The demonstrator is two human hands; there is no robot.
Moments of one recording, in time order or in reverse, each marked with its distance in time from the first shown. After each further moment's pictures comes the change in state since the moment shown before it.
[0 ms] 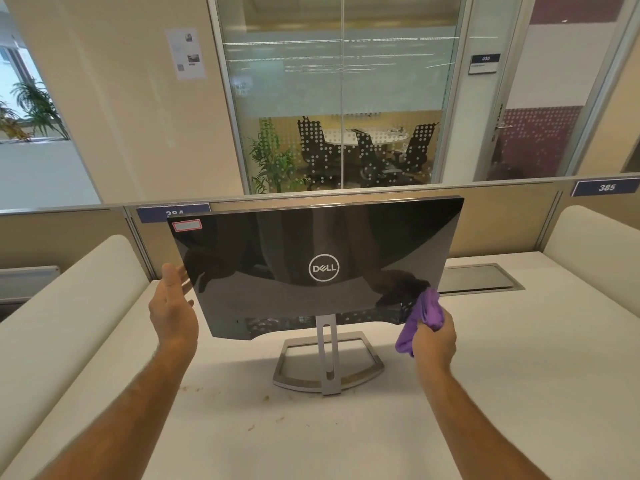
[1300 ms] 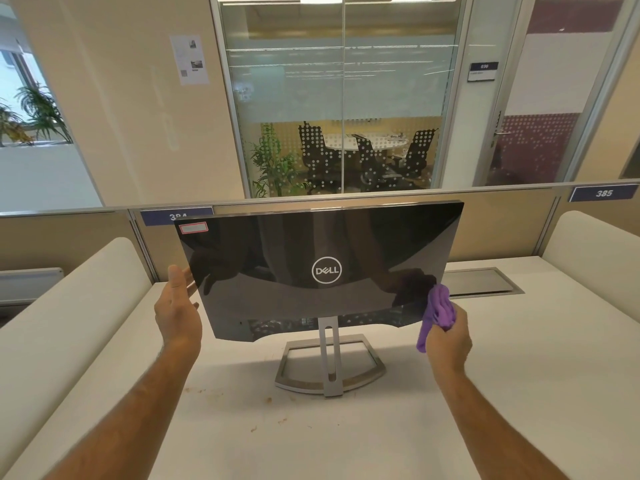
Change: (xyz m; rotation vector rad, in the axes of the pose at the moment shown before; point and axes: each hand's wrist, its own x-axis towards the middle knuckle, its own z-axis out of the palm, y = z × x) left_hand 0.000 -0.001 -0.003 -0.037 -0.023 0.007; right_hand 0.021 0.008 -0.017 -0.094 0.043 -0.140
